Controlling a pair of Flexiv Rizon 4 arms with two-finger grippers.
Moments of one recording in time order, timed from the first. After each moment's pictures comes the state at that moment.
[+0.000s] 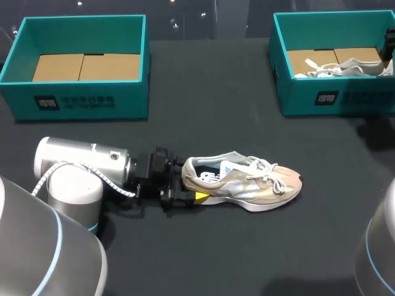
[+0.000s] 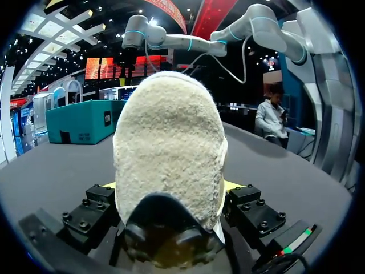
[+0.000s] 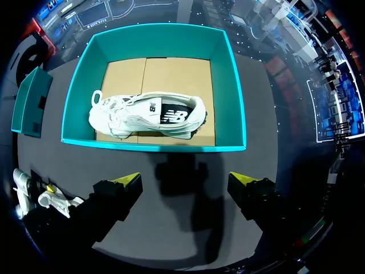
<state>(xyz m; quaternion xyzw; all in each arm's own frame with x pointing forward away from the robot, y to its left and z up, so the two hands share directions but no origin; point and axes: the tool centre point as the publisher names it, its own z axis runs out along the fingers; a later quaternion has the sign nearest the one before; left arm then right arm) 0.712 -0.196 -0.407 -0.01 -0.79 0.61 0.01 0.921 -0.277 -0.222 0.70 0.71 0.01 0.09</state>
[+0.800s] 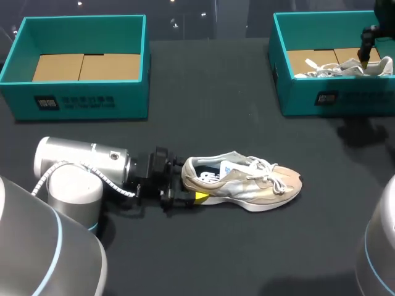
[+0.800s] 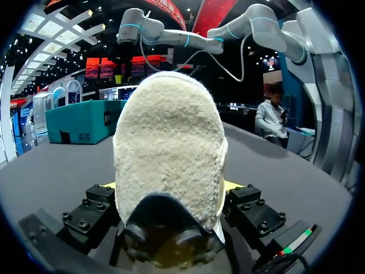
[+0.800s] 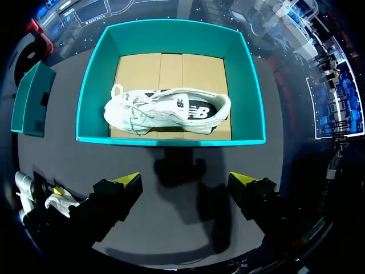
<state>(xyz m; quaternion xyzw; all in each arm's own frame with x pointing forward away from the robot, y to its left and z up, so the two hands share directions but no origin) 0.712 -0.196 -0.407 -0.01 -0.79 0.61 0.01 0.914 -0.211 -0.217 0.70 0.71 -0.01 0.08</state>
